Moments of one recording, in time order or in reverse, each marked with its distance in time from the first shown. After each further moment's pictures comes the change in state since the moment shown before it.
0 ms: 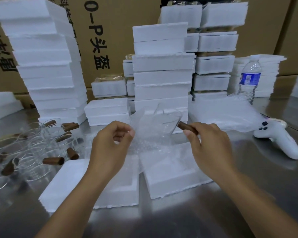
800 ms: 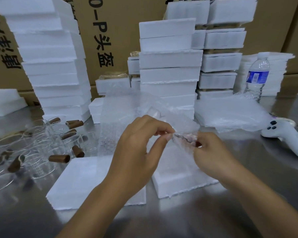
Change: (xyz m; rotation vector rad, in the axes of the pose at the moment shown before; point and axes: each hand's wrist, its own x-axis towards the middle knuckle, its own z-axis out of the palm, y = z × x) left_hand -0.024 0.040 0.007 0.169 -0.062 0.647; right_hand -0.005 -0.024 0.001 0.637 -0.327 0.241
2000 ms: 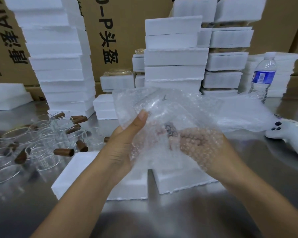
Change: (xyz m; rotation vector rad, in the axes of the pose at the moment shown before) left_hand 0.002 -0.012 -0.014 -1.142 -0.040 -1.001; right_hand -0.012 -0.011 -0.007 0.331 -0.201 -0.013
